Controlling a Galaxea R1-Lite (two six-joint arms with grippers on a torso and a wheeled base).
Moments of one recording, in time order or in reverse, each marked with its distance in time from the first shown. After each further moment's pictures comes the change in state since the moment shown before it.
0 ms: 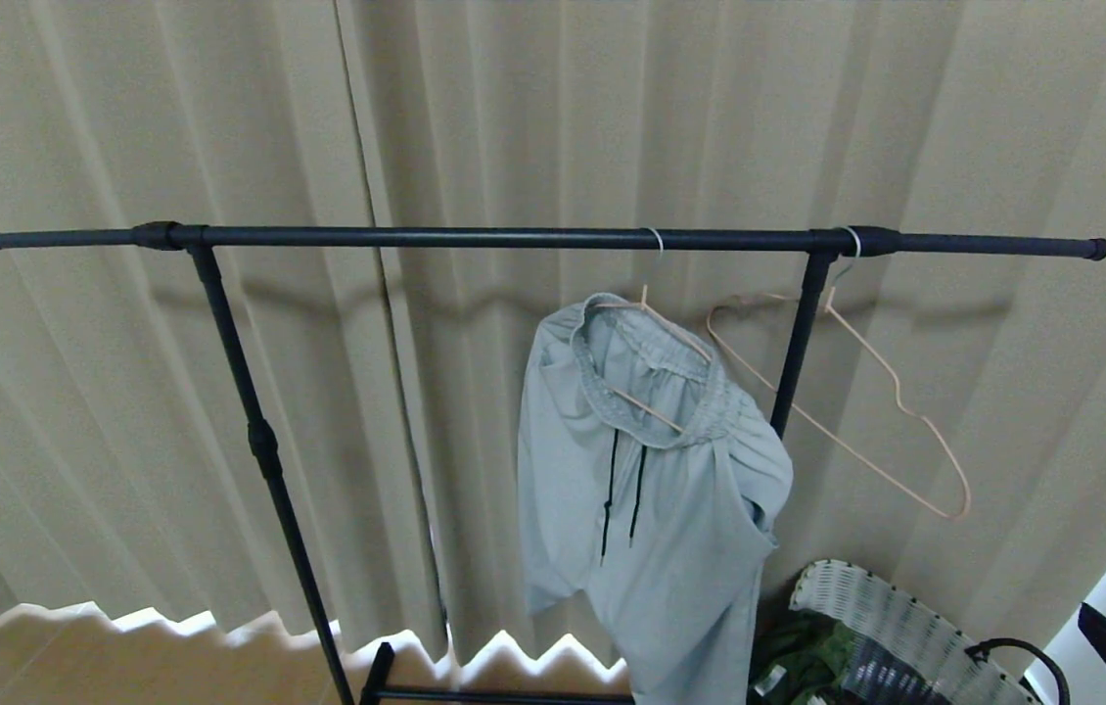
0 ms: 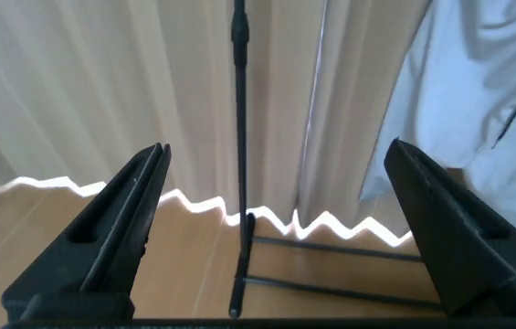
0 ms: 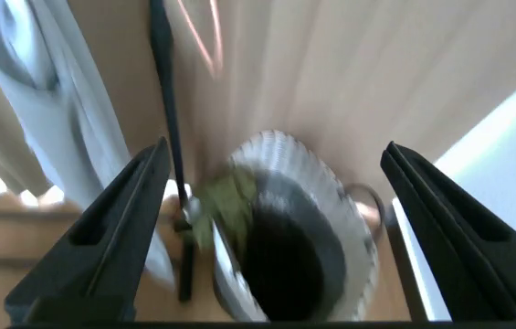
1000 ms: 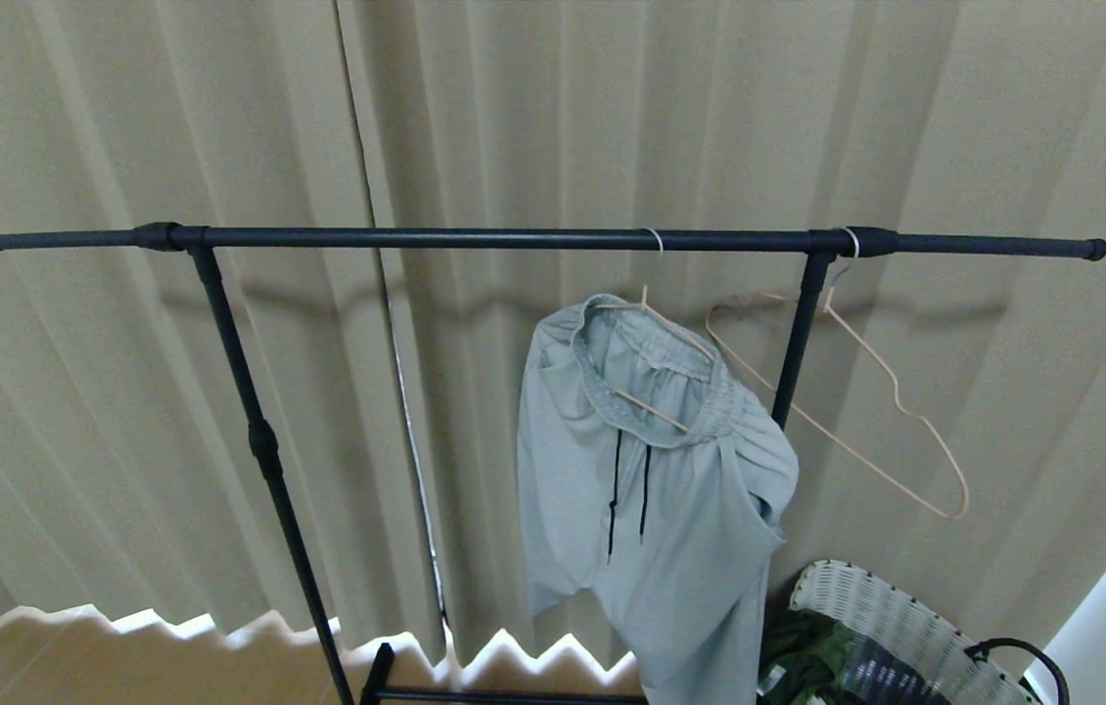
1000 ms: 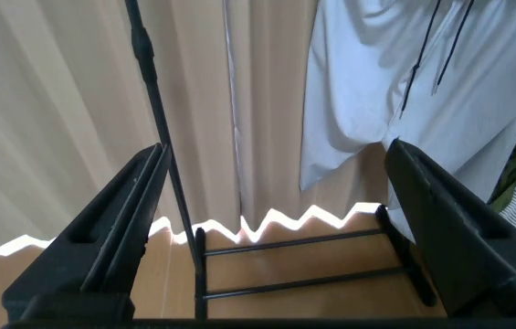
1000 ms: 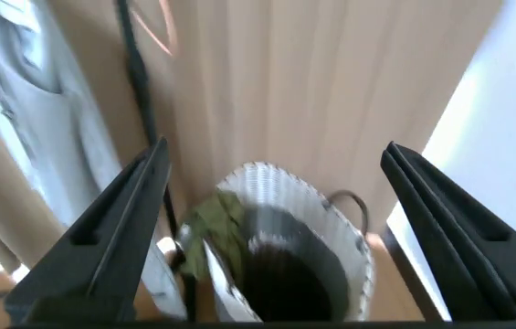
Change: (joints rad) left arm -0.006 -0.020 0.036 -0.036 -0.259 0.034; right arm -0.165 -0.744 0.067 0.344 0.127 0.014
